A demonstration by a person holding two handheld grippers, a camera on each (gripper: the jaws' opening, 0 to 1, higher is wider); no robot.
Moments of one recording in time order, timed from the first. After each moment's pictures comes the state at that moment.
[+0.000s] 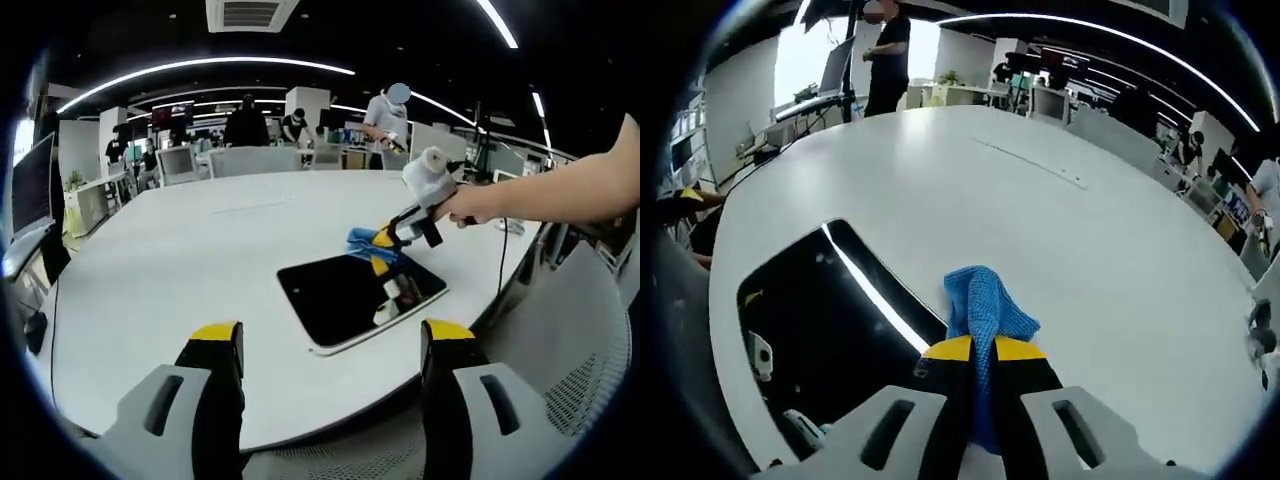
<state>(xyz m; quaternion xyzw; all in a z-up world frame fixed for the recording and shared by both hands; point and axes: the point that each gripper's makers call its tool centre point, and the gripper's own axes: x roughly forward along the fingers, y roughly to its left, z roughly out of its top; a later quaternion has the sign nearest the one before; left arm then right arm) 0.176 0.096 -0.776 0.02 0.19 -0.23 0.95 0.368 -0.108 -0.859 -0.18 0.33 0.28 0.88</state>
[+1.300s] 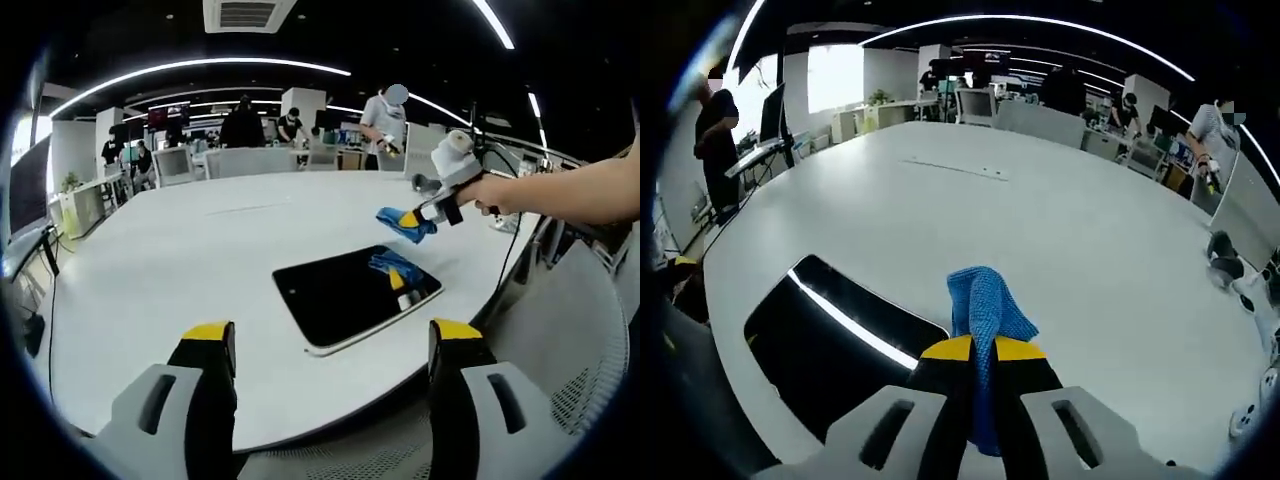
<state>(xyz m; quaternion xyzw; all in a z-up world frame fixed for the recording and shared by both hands) 0.172 0.095 -0.777 0.01 0.19 -0.24 0.95 0.342 -0.170 -0.819 -0.12 0.34 0.17 0.92</state>
